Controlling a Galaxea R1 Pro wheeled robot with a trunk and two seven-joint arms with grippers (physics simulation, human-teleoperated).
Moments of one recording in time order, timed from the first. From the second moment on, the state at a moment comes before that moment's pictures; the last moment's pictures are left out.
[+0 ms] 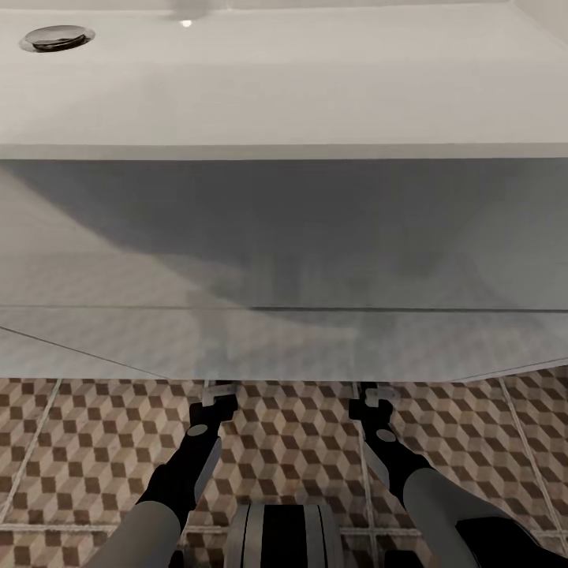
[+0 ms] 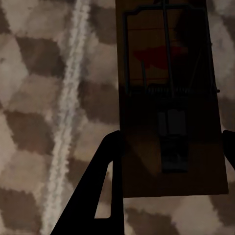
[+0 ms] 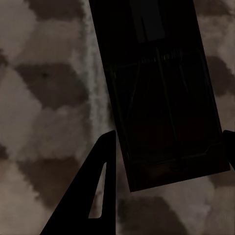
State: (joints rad) left arm -0.60 -0.17 0.04 -0.71 -0.05 0.10 0.24; right arm -0.79 0.06 0.06 -0.23 -0.07 -0.28 -0.19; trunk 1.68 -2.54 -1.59
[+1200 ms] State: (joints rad) left arm -0.64 -0.16 0.03 -0.64 -0.05 0.08 0.24; right arm -0.79 0.06 0.06 -0.23 -0.07 -0.28 -0.19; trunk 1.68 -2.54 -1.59
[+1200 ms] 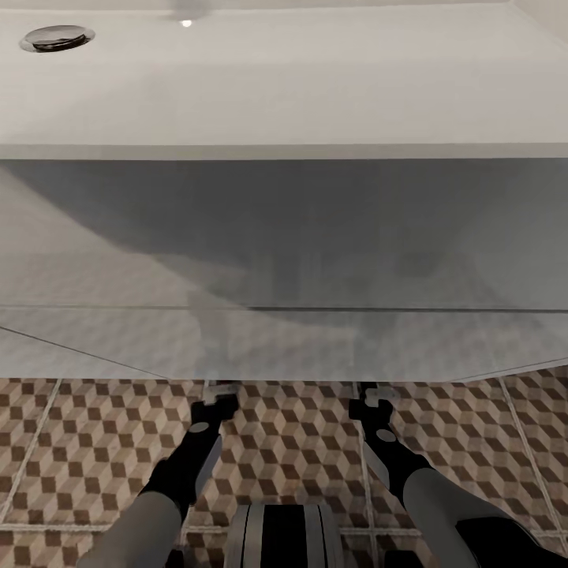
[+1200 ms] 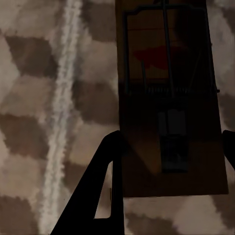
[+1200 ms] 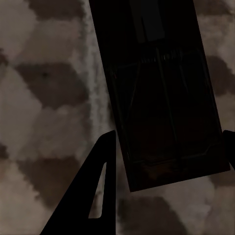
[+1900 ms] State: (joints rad) left arm -0.76 -0.15 0.03 -0.44 -0.05 -0.01 0.24; right arm -0.79 0.06 0.06 -0.23 -0.07 -0.28 -0.19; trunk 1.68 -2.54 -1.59
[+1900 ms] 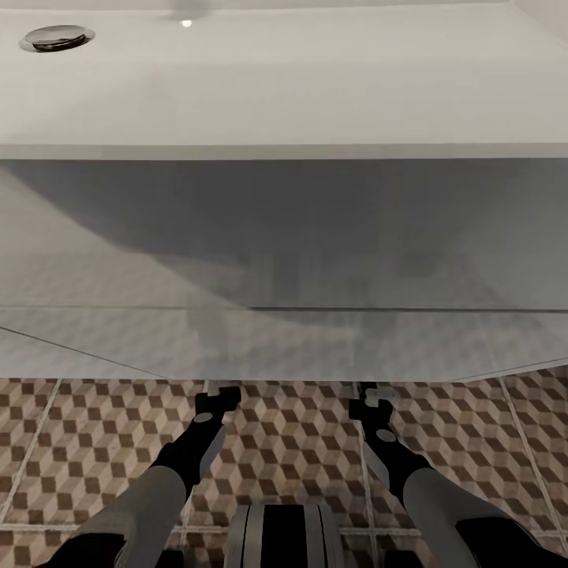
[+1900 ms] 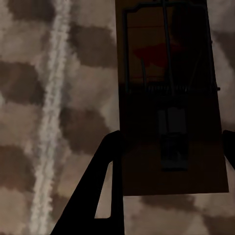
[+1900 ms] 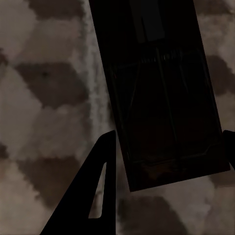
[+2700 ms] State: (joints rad) left arm -0.83 -0.14 0.03 -0.30 -0.05 -0.03 0.24; right arm -0.79 0.06 0.06 -0.23 -0.07 -0.27 -0.19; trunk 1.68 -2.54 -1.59
